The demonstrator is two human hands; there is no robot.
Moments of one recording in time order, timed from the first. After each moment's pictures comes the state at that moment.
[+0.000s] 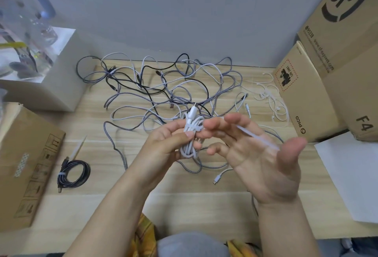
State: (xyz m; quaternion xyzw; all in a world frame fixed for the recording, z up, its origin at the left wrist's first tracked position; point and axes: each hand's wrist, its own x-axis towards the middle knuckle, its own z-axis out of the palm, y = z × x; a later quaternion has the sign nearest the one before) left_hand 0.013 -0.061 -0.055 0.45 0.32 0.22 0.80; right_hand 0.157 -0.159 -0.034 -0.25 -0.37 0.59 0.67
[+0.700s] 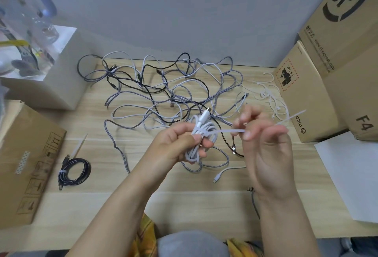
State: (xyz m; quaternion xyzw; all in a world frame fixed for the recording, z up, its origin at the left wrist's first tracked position) left_hand 0.016 -0.070 -0.053 0.49 0.31 0.20 0.79; right_hand 0.155 -0.157 -0.037 -0.46 -0.38 0.32 0.73
